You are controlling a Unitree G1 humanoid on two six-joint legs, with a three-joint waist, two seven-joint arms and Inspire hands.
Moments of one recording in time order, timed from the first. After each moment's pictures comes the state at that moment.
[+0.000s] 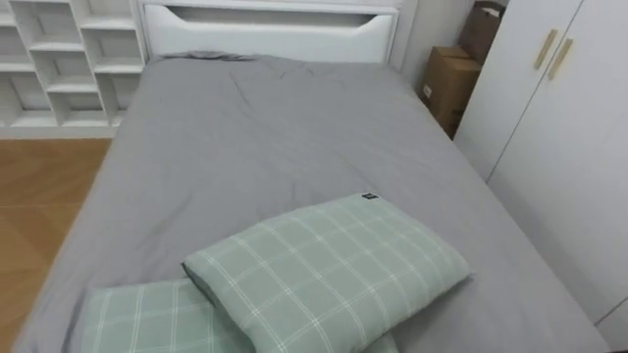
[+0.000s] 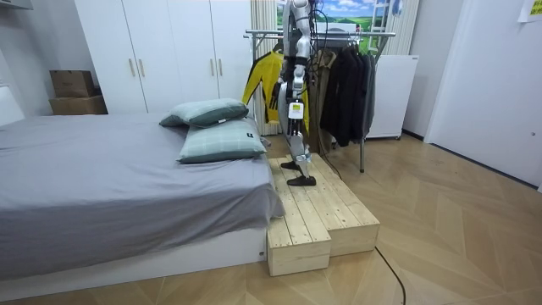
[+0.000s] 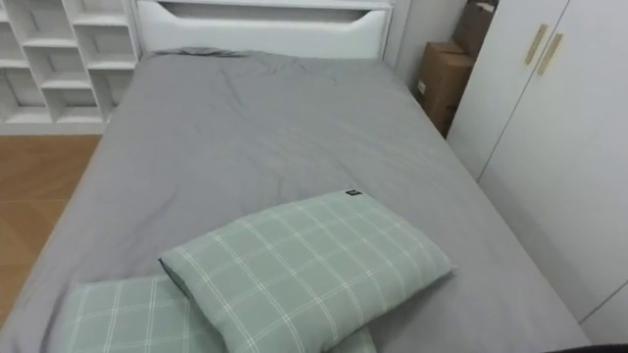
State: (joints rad) left arm 0.22 0.19 0.09 1.17 0.15 0.12 0.03; right arm 0.00 -0.21 0.12 1.29 0.09 0.00 0.20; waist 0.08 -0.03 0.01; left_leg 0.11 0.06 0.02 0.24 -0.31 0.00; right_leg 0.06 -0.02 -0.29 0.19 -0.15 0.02
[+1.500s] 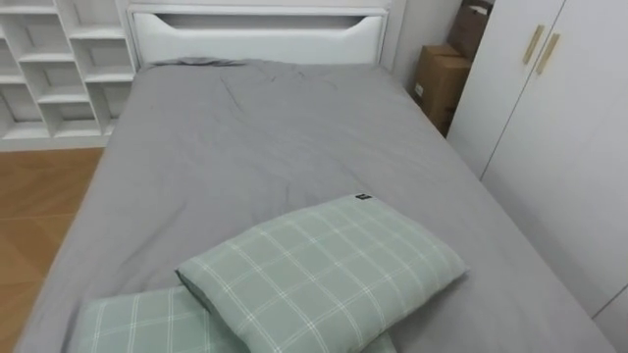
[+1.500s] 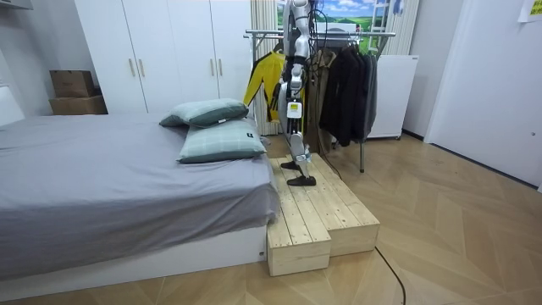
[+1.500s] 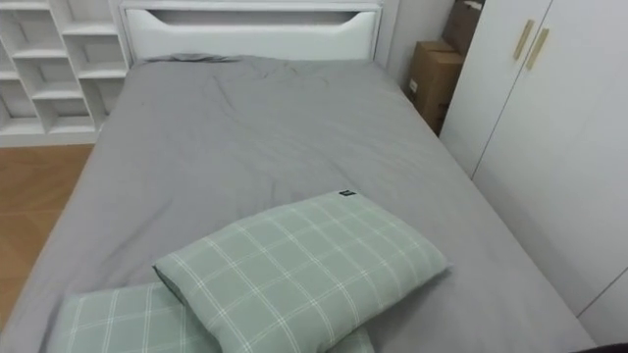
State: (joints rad) left arm 0.19 0.18 0.06 1.20 0.28 0.15 -0.12; right arm 0.04 -0.21 0.09 1.29 0.12 -0.02 0.23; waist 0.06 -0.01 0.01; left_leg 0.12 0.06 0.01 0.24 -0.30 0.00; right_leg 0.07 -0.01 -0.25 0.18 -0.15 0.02
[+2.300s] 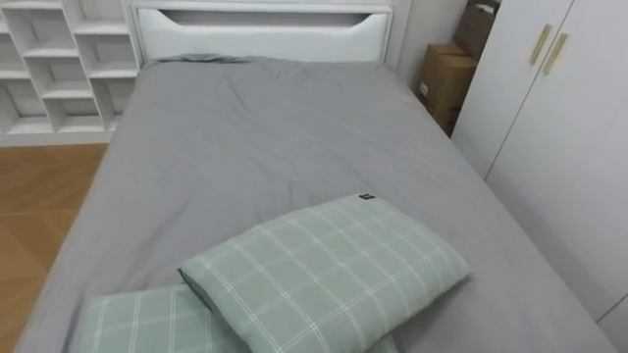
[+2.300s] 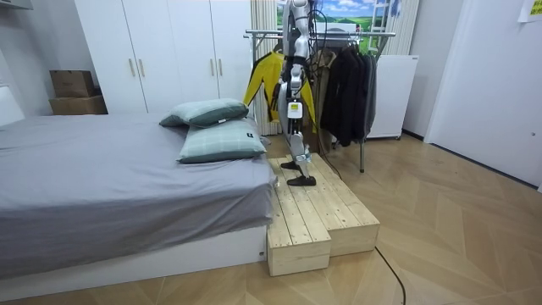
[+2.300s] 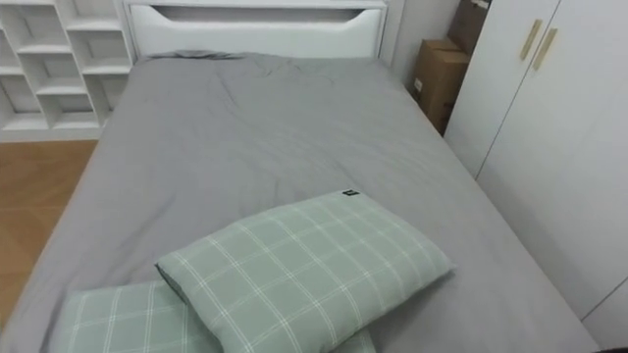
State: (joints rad) left arm 0.19 0.18 0.05 1.19 0.32 0.19 -0.09; right arm 0.03 -0.21 0.10 1.30 0.14 0.02 0.22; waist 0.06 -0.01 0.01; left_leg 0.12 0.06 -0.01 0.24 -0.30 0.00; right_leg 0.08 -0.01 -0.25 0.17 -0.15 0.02
